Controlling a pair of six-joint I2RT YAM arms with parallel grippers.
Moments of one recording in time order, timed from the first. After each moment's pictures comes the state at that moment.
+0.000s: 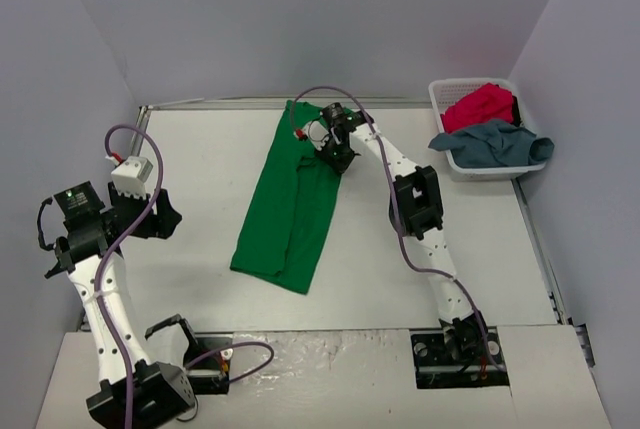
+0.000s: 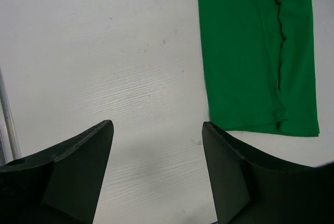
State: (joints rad) left arm 0.51 0.90 1.00 -0.89 0.70 0.42; right arm 0.48 2.57 2.36 -1.00 -0.11 -0.55
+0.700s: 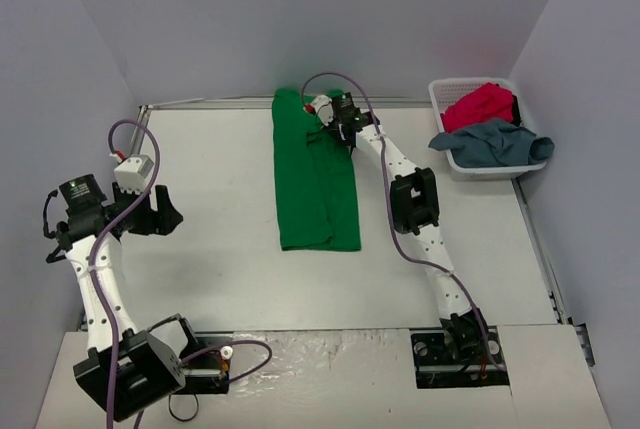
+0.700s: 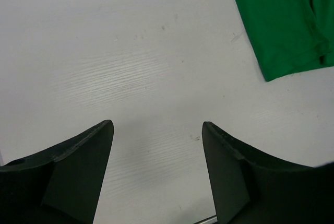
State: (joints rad) left arm 0.51 1.01 1.00 -0.89 0.69 0.42; right arm 0.42 2.74 2.55 -0.66 0.08 -0.54
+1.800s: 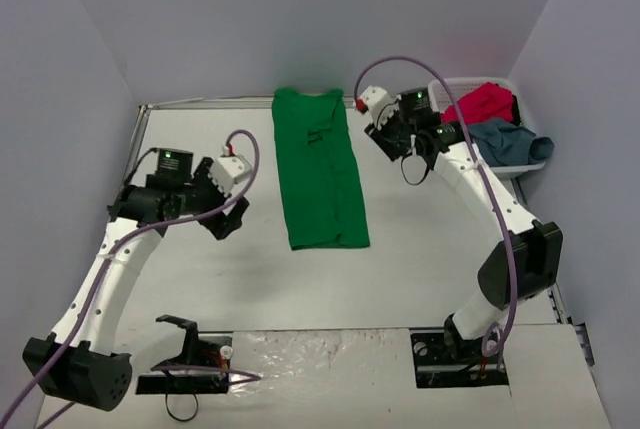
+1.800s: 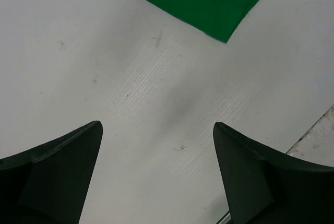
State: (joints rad) left arm -0.17 1.06 1.18 -0.96 0.44 0.52; right arm 0.36 1.64 1.55 -0.56 -0.04 -0.54
